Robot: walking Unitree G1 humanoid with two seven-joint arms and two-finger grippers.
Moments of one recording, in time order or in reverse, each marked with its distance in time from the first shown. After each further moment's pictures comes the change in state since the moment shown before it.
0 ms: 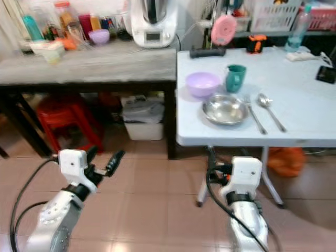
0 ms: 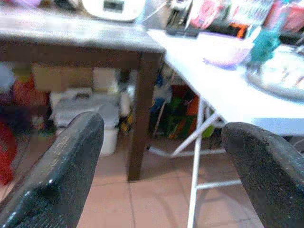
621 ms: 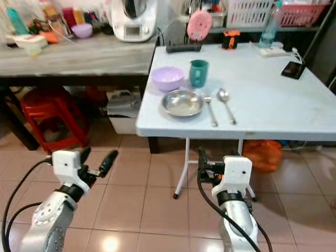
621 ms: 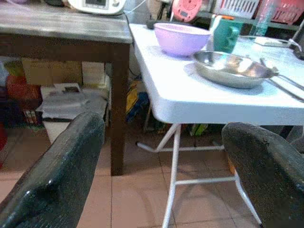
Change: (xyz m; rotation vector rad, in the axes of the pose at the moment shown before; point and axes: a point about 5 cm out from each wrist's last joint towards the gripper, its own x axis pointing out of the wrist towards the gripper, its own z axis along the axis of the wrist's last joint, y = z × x) left arm 0.001 0.005 0.005 0.002 -0.020 0.010; right arm 0.002 0.008 0.002 0.009 -0.015 0.026
